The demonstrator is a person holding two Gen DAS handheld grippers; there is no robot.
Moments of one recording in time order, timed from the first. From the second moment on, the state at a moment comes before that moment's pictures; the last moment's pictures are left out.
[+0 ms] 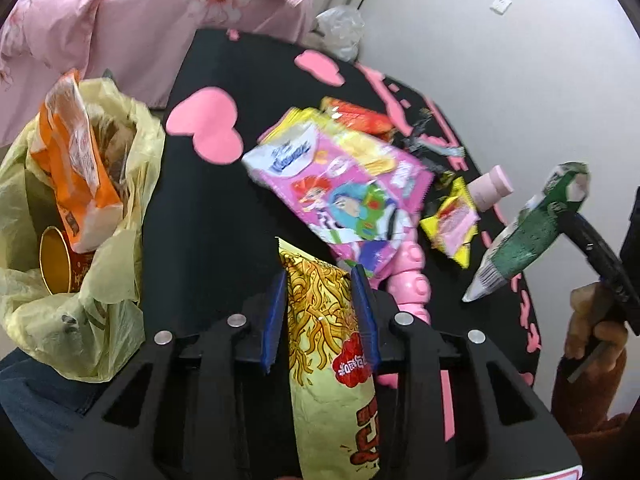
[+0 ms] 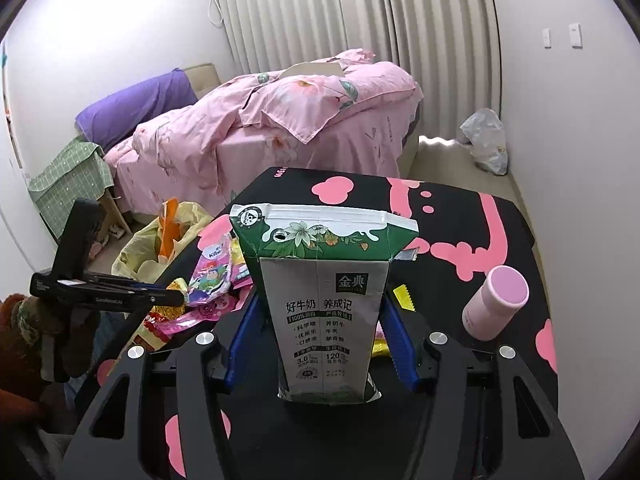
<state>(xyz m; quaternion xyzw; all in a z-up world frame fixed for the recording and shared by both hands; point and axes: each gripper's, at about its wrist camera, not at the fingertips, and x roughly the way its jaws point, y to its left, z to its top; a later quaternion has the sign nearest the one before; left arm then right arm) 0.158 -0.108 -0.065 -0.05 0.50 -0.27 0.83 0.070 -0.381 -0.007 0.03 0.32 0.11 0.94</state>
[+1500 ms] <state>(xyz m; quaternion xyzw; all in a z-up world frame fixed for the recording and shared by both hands) 0.153 0.107 0.023 -0.16 0.16 0.03 0.97 0.212 -0.180 0.052 0.05 0.23 0.35 0.91</state>
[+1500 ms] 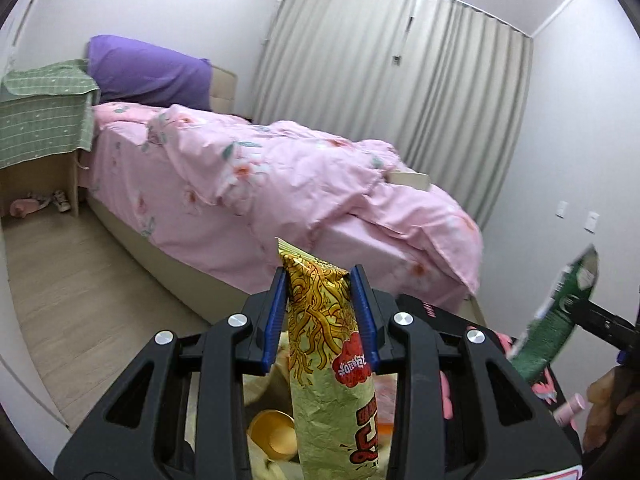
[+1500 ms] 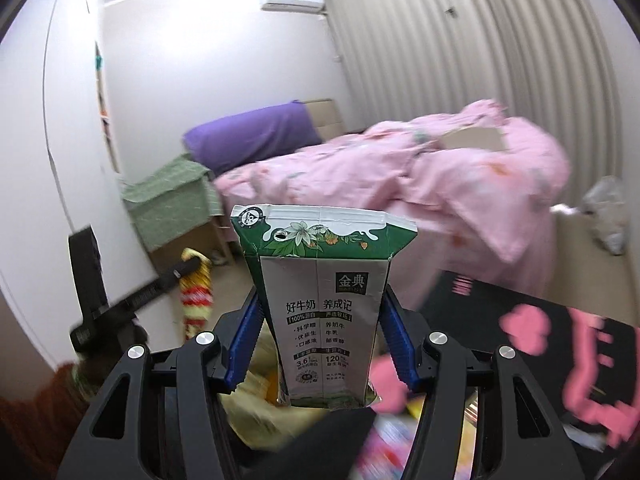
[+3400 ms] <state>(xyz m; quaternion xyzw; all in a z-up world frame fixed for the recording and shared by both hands) 0.164 0.132 -0.032 -0.22 0.26 0.03 0.94 0.256 -0.166 -0.033 0.05 0.37 0.34 0.86</state>
